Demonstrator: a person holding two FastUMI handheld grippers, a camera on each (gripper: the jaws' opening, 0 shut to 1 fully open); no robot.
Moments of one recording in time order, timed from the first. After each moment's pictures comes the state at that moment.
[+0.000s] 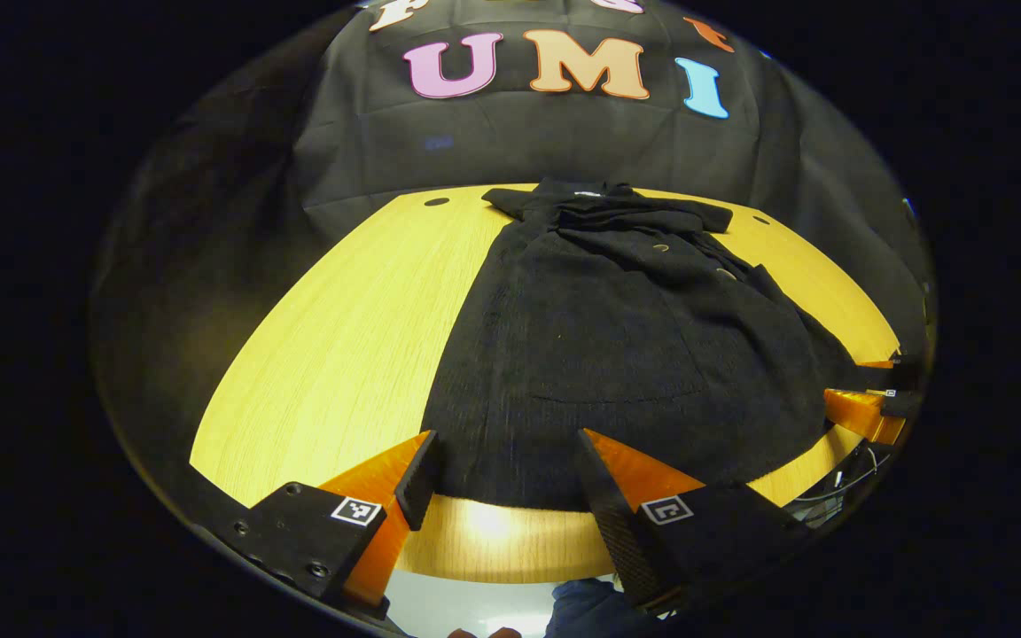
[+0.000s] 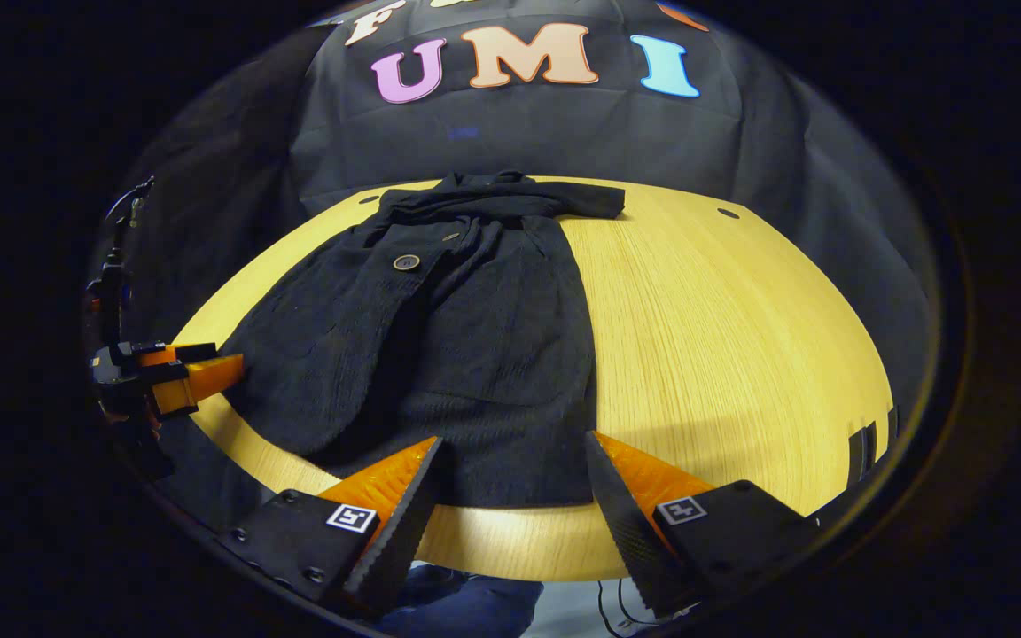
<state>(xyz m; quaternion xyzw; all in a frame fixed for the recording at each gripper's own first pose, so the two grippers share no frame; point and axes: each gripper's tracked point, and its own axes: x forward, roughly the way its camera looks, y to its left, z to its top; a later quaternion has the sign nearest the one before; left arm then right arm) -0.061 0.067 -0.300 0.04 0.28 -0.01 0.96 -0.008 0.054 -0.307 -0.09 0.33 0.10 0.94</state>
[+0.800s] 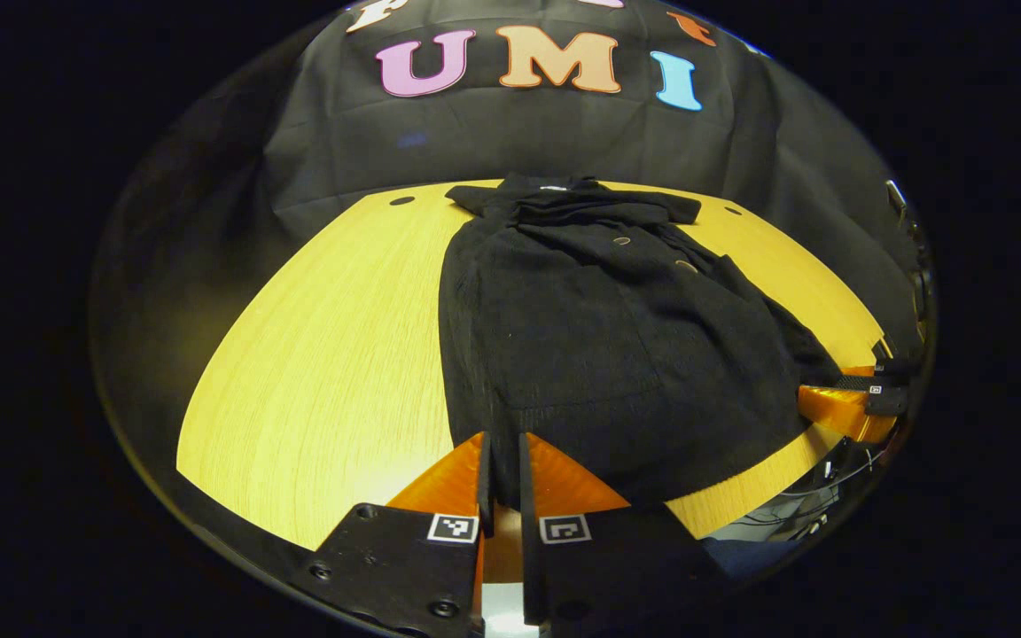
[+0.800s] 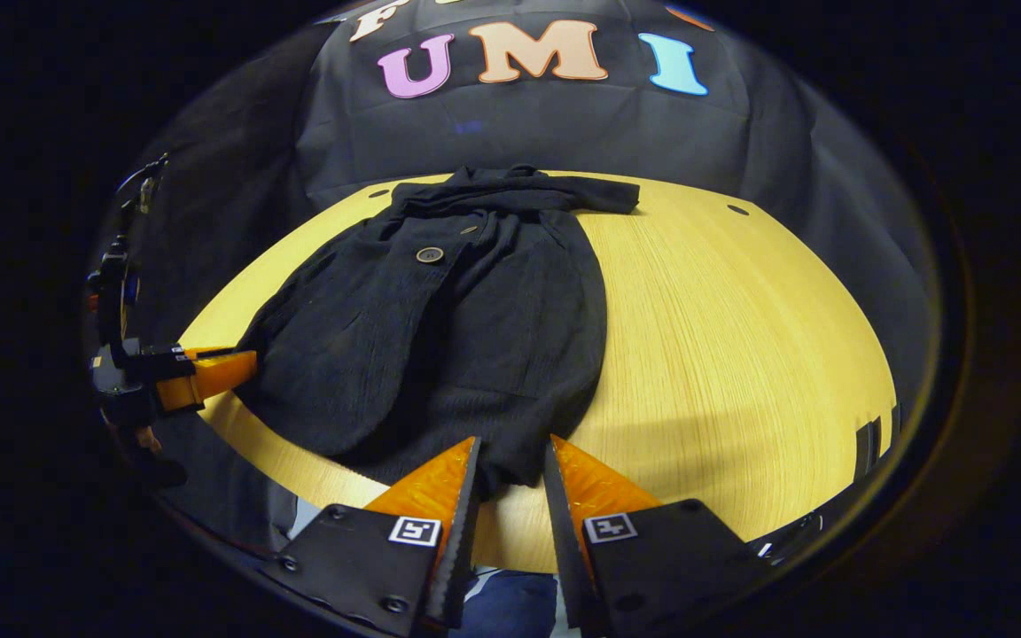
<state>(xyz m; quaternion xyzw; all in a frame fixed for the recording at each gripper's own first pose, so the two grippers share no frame) -0.063 0.037 -0.303 0.04 0.30 -0.06 0.95 -0.016 0.078 -0.311 -0.09 0.34 0.11 0.93</state>
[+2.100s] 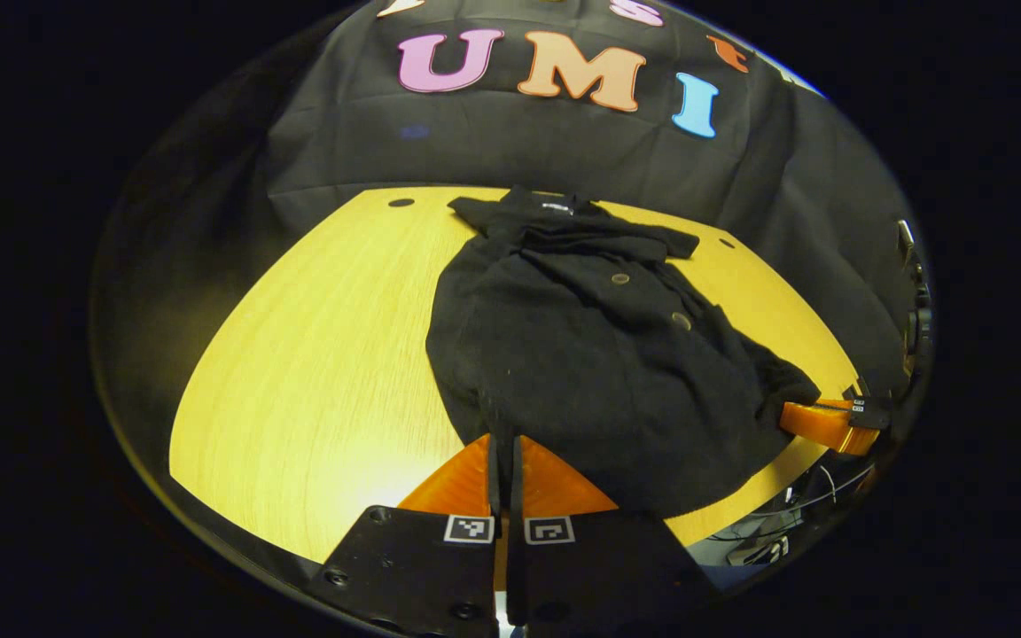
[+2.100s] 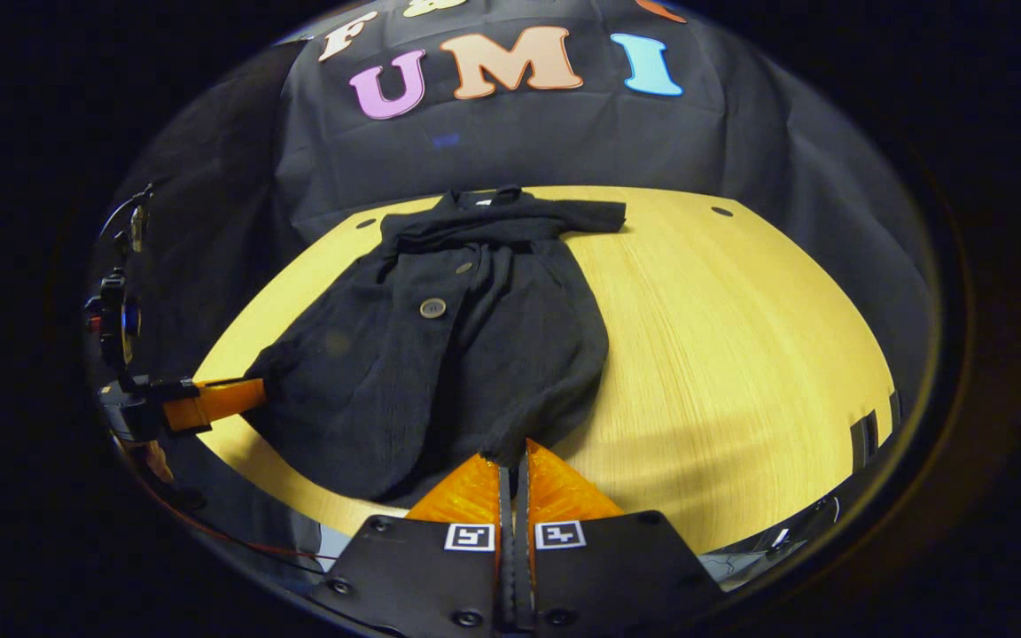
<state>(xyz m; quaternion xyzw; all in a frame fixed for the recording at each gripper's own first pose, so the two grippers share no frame) -0.043 0.037 -0.257 -0.01 0.29 -0.08 0.95 -0.006 0.095 -0.260 -0.04 0.32 0.09 0.94</state>
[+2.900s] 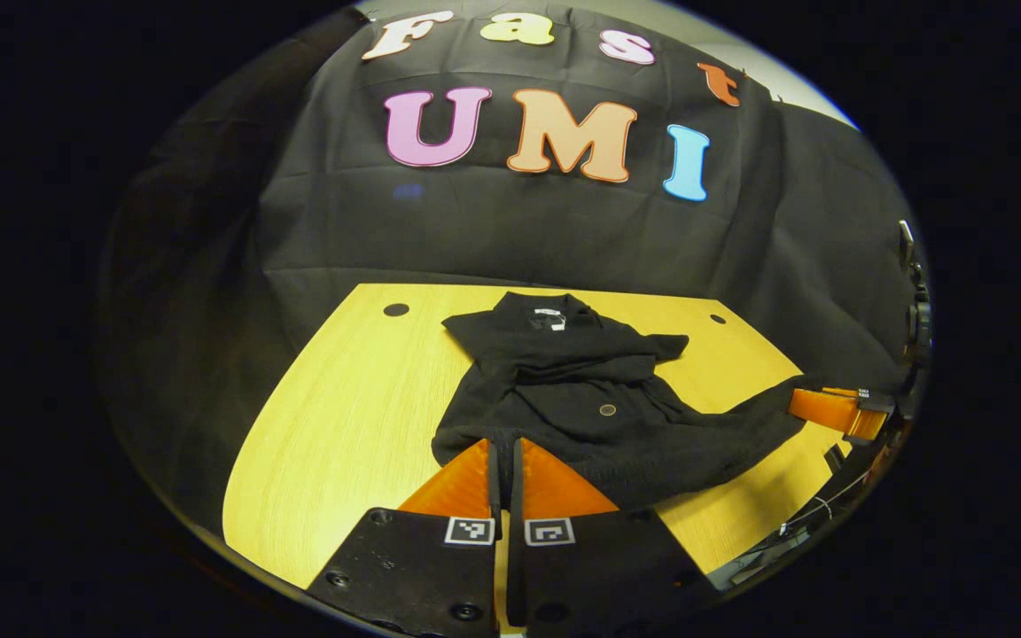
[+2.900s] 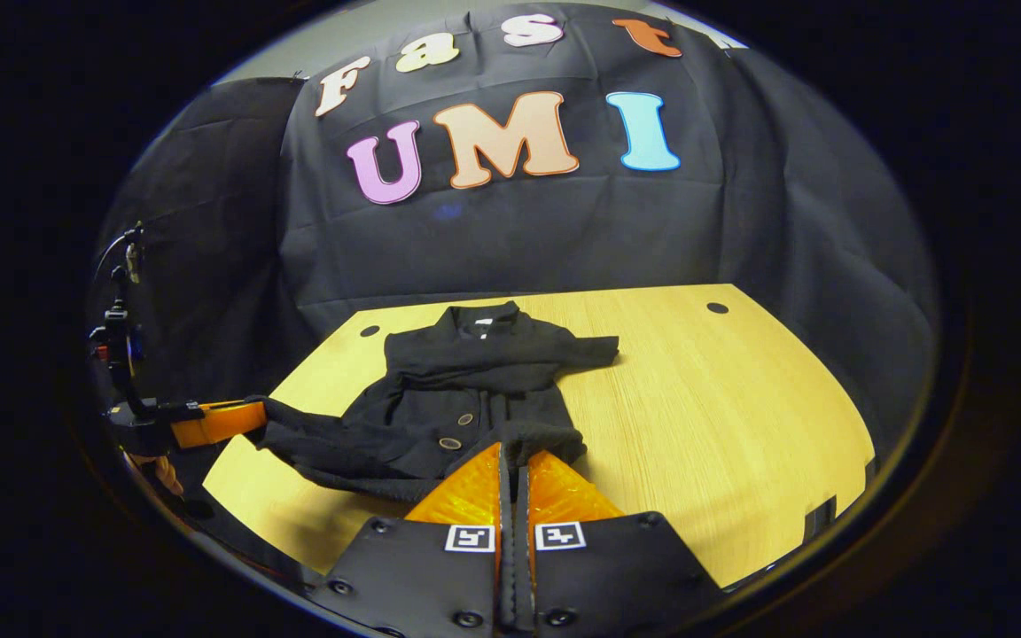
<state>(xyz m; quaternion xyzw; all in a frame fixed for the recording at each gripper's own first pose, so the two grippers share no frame) 0.024 0.030 -0.137 0.00 0.19 -0.09 0.98 0.063 0.102 -0.127 -0.02 0.21 0.10 0.97</state>
